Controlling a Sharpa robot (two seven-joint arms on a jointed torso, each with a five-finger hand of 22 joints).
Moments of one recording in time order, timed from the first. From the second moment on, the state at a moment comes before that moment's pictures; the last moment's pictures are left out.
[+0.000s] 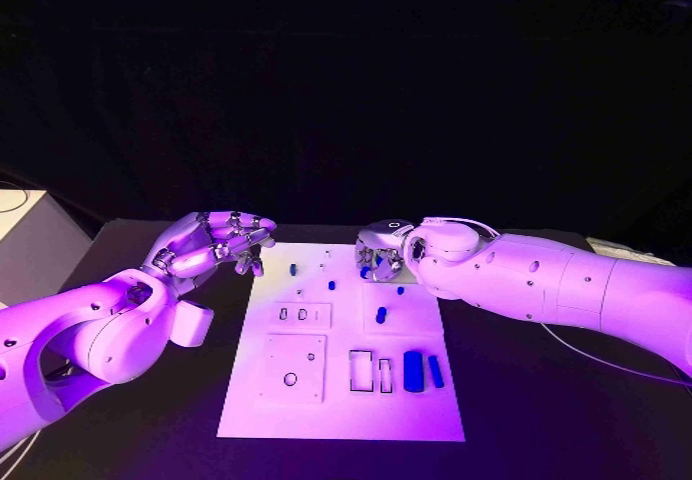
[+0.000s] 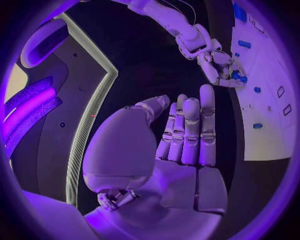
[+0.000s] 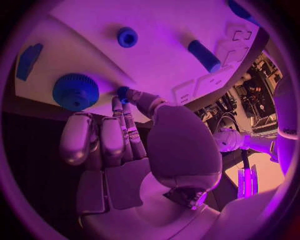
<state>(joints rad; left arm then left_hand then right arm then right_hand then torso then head) 1.22 -1.02 -0.02 1.71 -0.19 -0.22 0.42 1.35 -0.16 0.50 0.09 0.21 0.92 0.18 0.28 0.28 1.20 0.10 0.23 0.19 1.21 0.02 1.02 0.74 0.18 1.07 0.11 0.82 0.49 1.31 -0.54 -0.16 1.14 -1.58 -0.16 -0.04 1.29 -0.19 0.61 -0.05 0.19 1.06 0.16 0.16 0.23 1.18 0.09 0.07 0.08 1.46 0.01 1.26 1.00 0.10 1.43 0.10 1.25 1.09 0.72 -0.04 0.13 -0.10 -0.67</state>
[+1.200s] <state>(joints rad) 1.22 -1.01 -0.02 1.71 -0.19 -0.21 0.41 1.35 -0.16 0.50 0.09 0.21 0.92 0.17 0.28 0.28 1.19 0.09 0.23 0.19 1.21 0.02 1.03 0.74 0.18 1.07 0.11 0.82 0.49 1.30 -0.47 -0.15 1.14 -1.67 -0.44 -0.15 1.31 -0.17 0.68 -0.10 0.23 1.08 0.15 0.21 0.30 1.23 0.09 0.07 0.09 1.47 -0.01 1.29 1.00 0.08 1.45 0.09 1.35 1.23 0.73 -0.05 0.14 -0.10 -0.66</state>
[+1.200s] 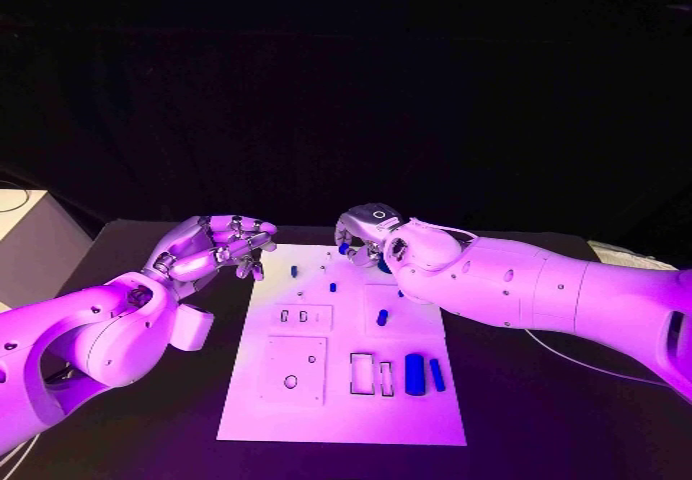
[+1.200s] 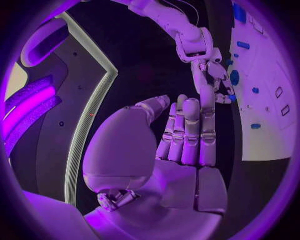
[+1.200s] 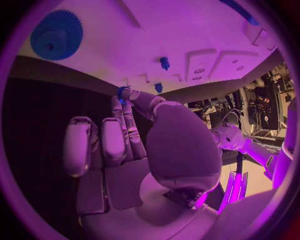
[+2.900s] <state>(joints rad) 1.22 -1.01 -0.02 1.72 -0.20 -0.20 0.41 1.35 -0.16 0.51 0.09 0.21 0.92 0.17 0.28 0.28 1.19 0.09 0.24 0.20 1.21 0.02 1.03 0.74 0.18 1.06 0.11 0.83 0.49 1.27 -0.38 -0.15 1.03 -1.67 -0.47 -0.20 1.29 -0.18 0.67 -0.09 0.21 1.08 0.15 0.21 0.31 1.24 0.08 0.06 0.11 1.47 -0.01 1.29 1.00 0.08 1.45 0.09 1.35 1.23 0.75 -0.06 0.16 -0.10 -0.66</state>
